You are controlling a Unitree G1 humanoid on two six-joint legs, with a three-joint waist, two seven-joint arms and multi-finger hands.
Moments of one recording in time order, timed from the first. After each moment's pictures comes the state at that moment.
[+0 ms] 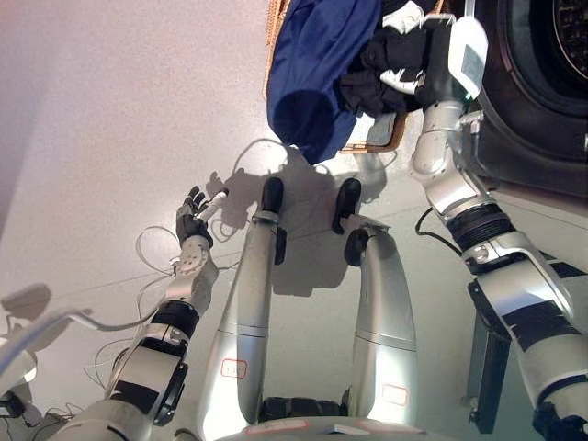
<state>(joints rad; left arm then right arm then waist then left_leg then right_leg) -0.52 0.27 -0.15 0.81 -0.68 -0.18 0.40 -1.04 -0.60 0.44 0.59 -0.23 0.03 -0.64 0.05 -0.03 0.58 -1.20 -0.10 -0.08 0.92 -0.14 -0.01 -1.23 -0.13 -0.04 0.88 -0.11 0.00</state>
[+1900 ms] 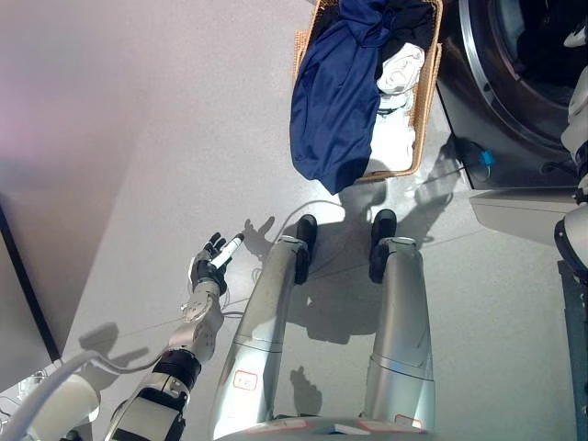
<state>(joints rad) -0.27 0.23 -0.25 0.70 -0.76 -0.16 0.30 -1.53 -0.88 0.93 1.38 -0.41 0.17 -0.52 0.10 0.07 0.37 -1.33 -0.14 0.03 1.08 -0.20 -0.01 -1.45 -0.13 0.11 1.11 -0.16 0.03</state>
